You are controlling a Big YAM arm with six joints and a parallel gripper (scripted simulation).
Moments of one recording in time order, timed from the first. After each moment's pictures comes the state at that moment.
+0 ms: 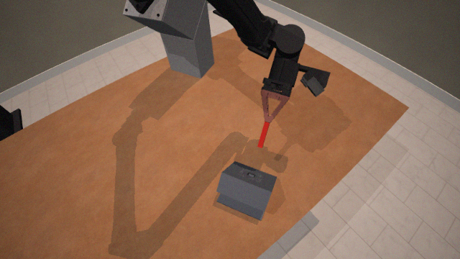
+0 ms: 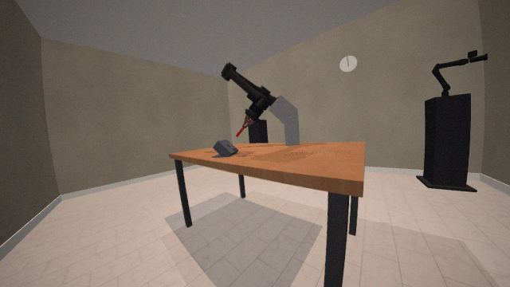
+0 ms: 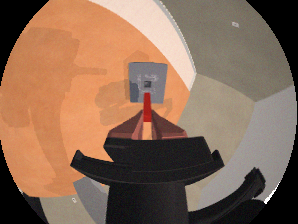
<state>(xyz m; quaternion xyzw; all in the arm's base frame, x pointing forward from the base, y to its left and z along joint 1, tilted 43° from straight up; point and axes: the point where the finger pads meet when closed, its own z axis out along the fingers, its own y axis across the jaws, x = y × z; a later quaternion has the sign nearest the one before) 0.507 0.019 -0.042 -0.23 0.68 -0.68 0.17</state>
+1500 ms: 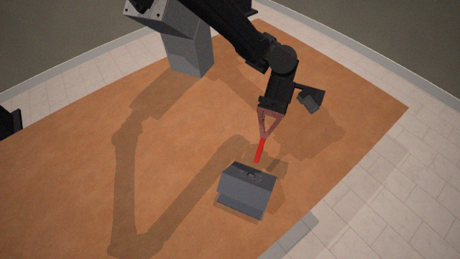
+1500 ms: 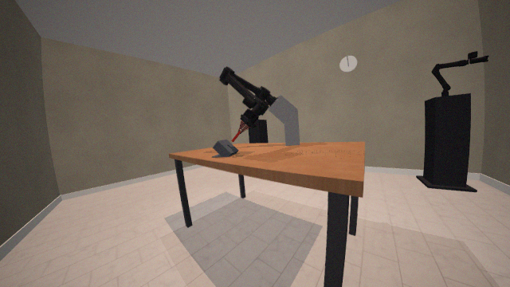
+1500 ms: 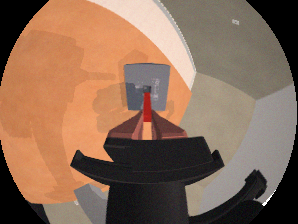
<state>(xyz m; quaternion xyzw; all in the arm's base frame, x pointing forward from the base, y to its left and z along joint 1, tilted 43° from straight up) 0.532 -0.015 -0.043 -0.22 0.68 -0.68 0.18</state>
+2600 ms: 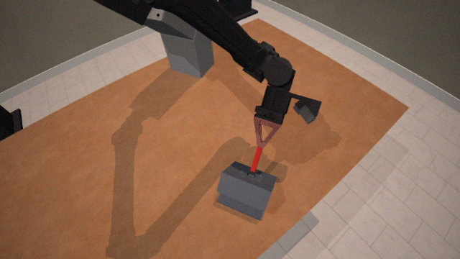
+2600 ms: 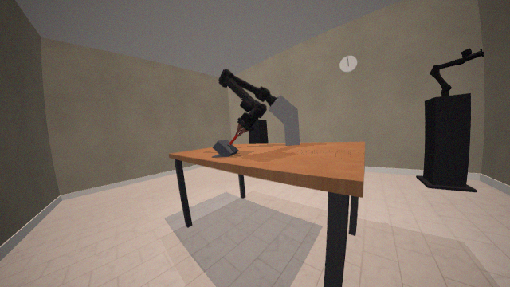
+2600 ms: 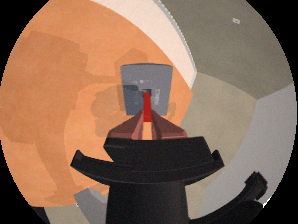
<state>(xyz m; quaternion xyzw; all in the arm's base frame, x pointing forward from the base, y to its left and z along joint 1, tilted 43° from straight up) 0.545 -0.036 -0.043 -0.22 0.68 -0.68 0.18</state>
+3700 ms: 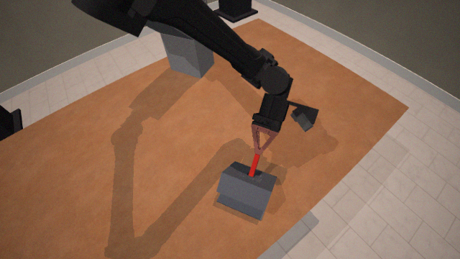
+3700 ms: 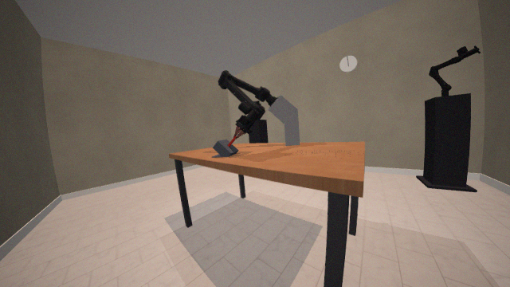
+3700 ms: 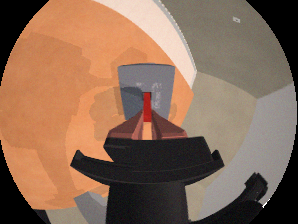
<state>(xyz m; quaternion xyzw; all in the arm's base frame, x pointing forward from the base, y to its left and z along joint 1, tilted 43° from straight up) 0.555 -0.052 -0.044 -0.22 0.68 -0.68 0.19</state>
